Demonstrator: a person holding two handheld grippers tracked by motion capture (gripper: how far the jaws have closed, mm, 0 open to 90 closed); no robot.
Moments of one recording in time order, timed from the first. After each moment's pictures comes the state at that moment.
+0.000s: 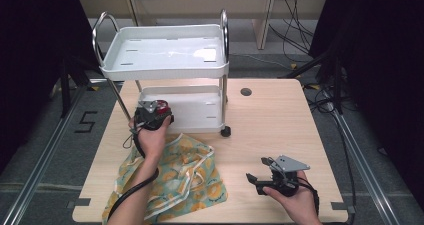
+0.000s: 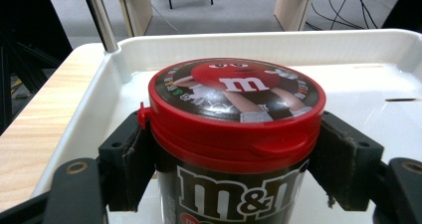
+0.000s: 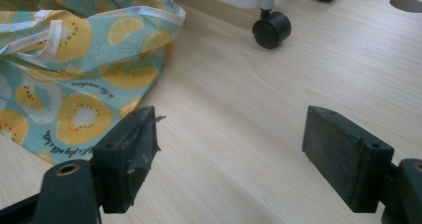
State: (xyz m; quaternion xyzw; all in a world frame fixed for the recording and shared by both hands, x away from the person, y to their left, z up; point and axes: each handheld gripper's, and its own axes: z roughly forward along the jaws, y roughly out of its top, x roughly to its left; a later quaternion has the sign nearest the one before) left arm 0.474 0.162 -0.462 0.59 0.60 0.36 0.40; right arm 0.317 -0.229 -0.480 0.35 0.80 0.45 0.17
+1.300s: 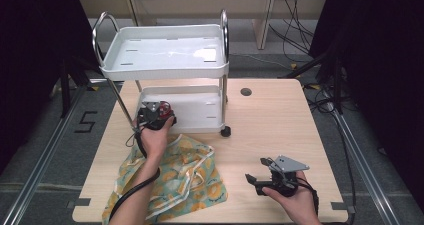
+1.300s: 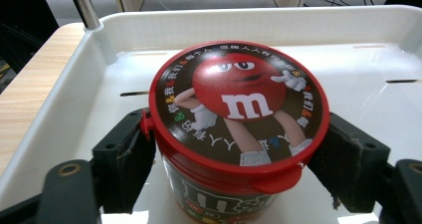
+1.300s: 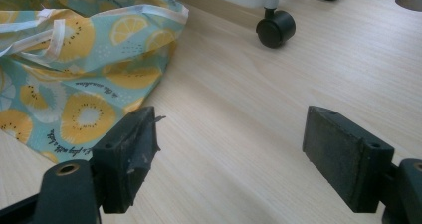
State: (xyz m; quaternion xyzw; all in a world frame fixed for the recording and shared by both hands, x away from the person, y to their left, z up) left arm 0.480 0.160 -0.468 0.61 0.61 0.33 0.38; right arm 0.314 -0.226 -0.480 0.36 0.80 0.45 0.16
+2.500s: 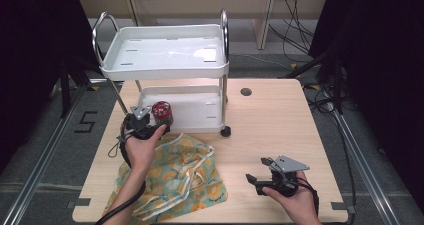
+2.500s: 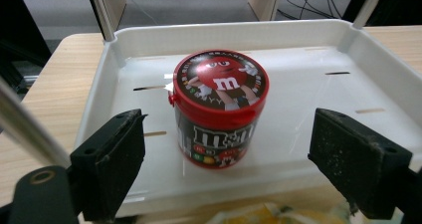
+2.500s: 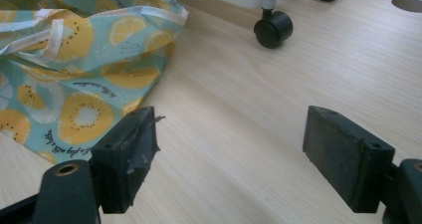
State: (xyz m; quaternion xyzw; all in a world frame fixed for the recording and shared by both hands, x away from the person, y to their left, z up) left arm 0.421 0.178 -0.431 0.63 0.58 0.32 0.40; right arm 0.316 -0.228 -0.480 0.35 0.80 0.45 0.17
